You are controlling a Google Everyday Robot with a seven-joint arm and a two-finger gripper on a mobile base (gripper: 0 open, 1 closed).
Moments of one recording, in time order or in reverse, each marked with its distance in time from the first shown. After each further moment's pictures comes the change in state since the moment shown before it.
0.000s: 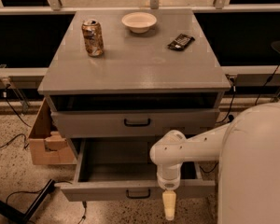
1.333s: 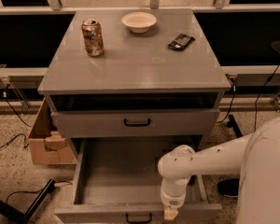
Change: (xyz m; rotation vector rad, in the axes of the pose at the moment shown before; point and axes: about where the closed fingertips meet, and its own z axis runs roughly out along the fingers) arm 0.000 0.067 0.026 -0.136 -0.110 0.013
